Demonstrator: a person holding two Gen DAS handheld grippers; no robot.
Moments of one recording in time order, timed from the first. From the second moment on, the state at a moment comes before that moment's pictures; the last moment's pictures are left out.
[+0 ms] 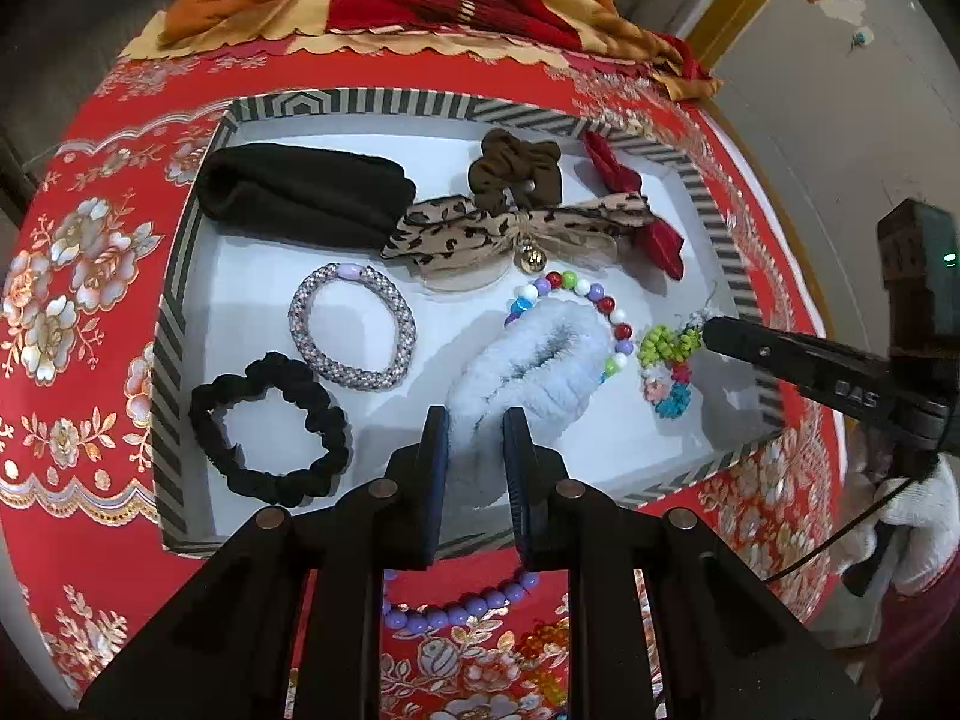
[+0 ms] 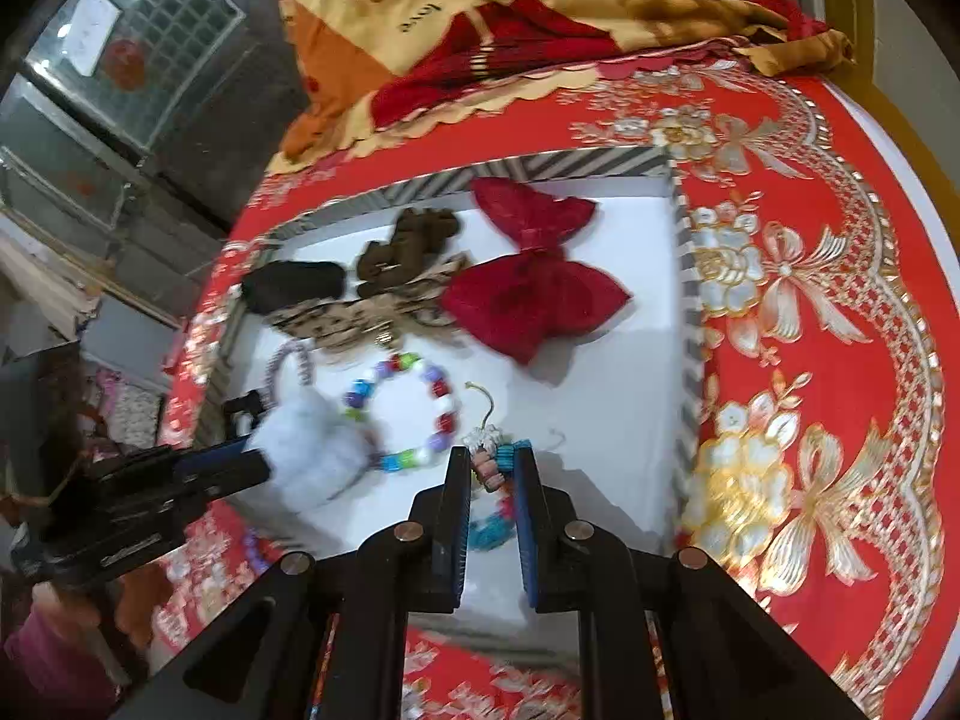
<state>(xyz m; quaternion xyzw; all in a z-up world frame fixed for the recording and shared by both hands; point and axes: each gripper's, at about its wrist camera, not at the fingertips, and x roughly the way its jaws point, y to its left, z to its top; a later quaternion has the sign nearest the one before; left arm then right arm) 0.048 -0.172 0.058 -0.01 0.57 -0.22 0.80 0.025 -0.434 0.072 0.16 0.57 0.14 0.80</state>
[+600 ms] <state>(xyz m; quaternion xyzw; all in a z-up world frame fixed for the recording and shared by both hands) 0.024 -0.151 0.092 -0.02 0.51 -0.22 0.84 -0.003 -0.437 0.099 0.16 0.52 0.13 0.83</state>
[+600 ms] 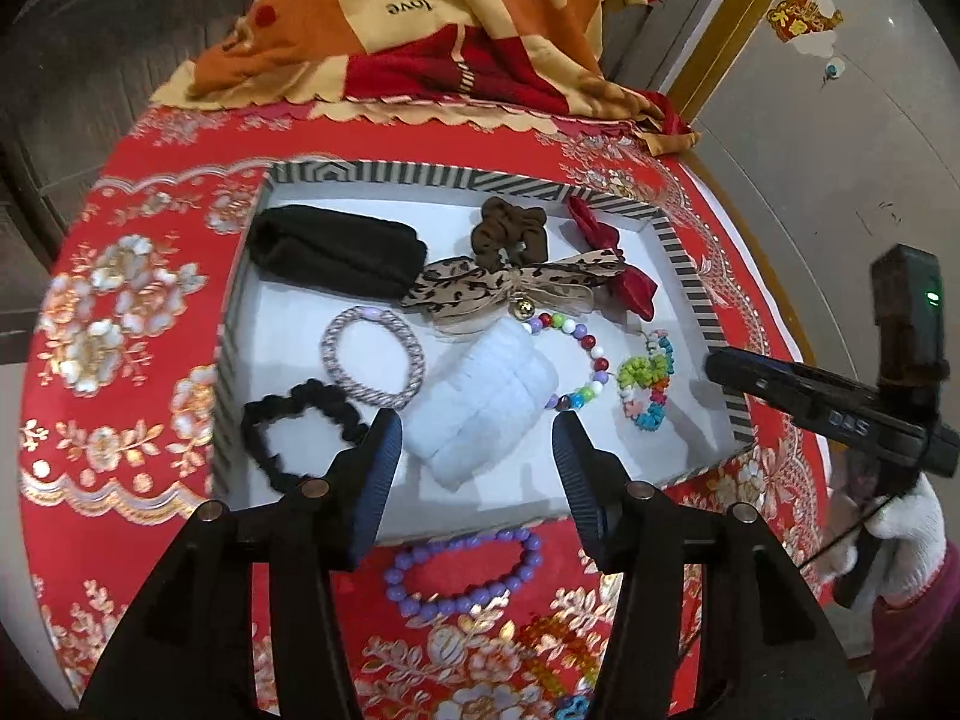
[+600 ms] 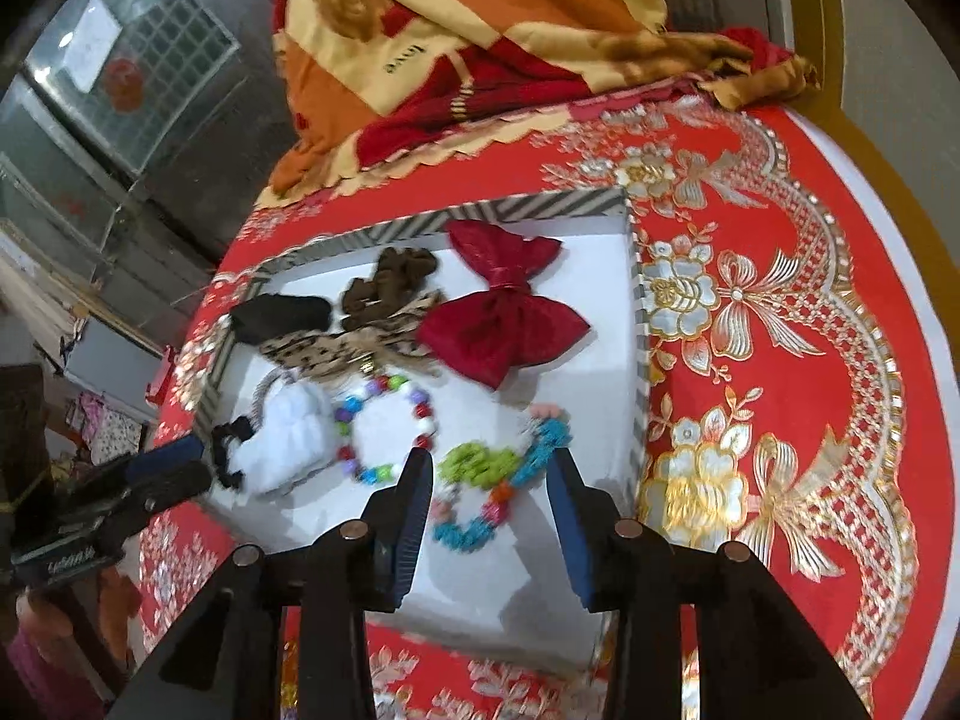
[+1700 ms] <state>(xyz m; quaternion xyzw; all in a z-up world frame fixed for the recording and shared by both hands) -0.051 -0.100 0.076 0.05 0.52 -0.15 0.84 -0.127 -0.306 0.084 0.00 0.56 0.20 0.80</state>
